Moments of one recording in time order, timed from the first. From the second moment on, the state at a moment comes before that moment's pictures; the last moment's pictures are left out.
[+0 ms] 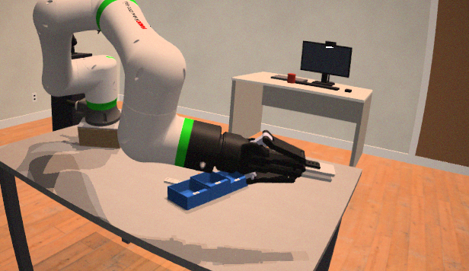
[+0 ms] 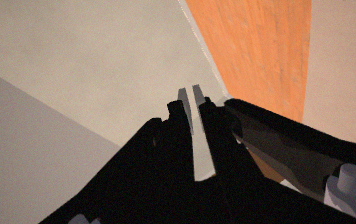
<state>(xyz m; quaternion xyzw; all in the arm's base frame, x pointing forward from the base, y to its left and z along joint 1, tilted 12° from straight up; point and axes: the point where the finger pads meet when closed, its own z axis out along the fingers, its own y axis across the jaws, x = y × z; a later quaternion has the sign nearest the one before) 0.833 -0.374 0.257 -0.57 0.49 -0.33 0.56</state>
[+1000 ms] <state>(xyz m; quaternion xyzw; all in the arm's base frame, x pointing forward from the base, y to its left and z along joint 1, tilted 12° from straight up) 0.799 -0.218 0.200 -0.70 0.46 -0.23 0.50</state>
